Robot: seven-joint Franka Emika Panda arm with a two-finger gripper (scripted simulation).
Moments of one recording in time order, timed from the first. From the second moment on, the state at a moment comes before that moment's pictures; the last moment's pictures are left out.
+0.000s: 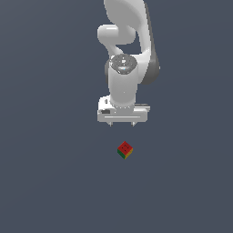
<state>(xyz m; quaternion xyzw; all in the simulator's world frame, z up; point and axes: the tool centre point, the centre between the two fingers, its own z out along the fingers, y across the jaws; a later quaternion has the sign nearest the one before) 0.000 0.024 0.169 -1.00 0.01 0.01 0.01</state>
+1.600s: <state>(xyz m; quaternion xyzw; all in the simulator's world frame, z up) 0.026 0.047 0.154 -0.99 0.11 0.00 0.02</state>
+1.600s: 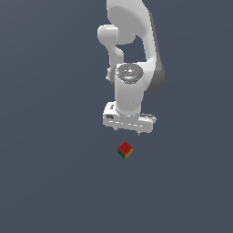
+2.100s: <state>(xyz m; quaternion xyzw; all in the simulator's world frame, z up) 0.043 0.045 0.124 -0.97 0.24 0.00 0.02</state>
